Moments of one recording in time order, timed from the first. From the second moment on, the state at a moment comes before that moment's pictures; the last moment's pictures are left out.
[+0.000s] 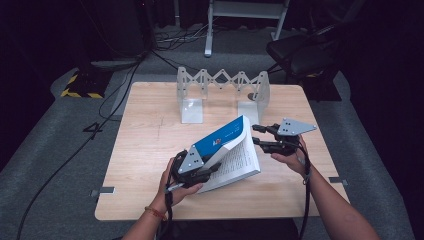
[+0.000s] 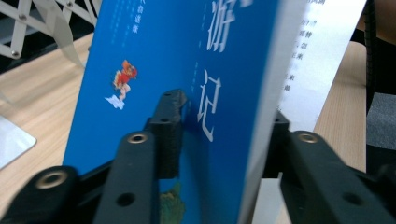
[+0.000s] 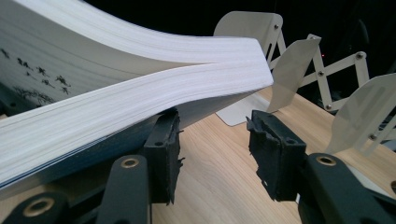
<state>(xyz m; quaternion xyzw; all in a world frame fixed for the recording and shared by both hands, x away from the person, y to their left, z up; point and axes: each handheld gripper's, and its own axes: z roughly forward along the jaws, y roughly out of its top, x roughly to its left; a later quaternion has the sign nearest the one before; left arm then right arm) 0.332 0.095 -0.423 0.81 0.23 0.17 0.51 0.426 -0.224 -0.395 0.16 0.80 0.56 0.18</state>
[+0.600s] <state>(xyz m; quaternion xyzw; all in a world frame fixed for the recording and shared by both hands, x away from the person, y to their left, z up) 0.337 0.089 -0.431 0.79 0.23 0.15 0.54 0.429 -0.226 -0.398 0.17 0.78 0.57 0.17</state>
